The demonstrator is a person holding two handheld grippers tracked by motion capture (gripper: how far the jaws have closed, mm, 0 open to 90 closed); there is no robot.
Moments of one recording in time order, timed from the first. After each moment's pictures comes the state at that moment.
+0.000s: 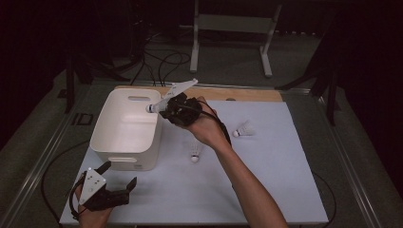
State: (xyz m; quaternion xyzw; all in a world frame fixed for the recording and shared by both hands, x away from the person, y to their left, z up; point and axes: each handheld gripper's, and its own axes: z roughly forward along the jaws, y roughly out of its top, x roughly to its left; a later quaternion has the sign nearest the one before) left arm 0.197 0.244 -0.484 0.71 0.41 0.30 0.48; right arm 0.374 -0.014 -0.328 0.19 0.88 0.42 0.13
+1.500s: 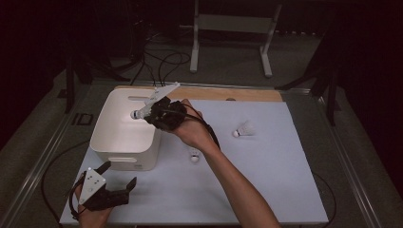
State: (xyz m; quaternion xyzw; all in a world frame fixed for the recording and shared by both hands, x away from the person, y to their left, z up) left arm 0.197 0.244 -0.484 0.71 0.41 0.30 0.48; right arm 0.365 0.022 -0.331 0.15 0.89 0.42 0.11
